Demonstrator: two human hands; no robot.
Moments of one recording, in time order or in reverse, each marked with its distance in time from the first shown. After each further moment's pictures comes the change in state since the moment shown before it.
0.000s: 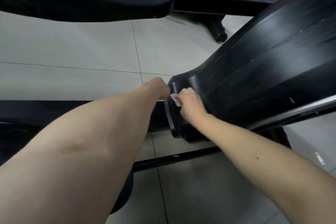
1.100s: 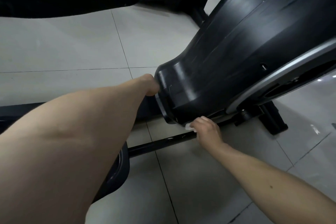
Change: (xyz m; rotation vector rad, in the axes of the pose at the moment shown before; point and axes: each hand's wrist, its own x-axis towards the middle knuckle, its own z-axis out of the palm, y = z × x) left_hand -0.032 0.002 0.010 0.279 -0.058 0.123; right_hand -0.166 0.050 0.047 0.086 0.187 -0.001
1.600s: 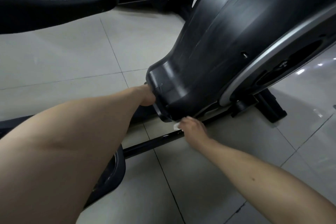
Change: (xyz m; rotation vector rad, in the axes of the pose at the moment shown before) left_hand -0.019 0.016 0.022 0.249 -0.139 0.163; right_hand -0.007 -0.015 0.022 0.078 -0.002 0.006
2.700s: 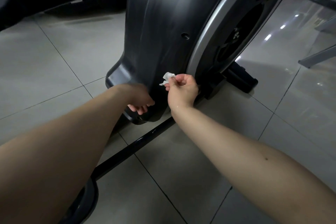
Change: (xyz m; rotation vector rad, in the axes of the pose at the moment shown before) left_hand 0.017 0.101 0.005 -0.054 -0.295 0.110; right_hand 0.051 -0.020 -0.107 1.119 0.951 1.030
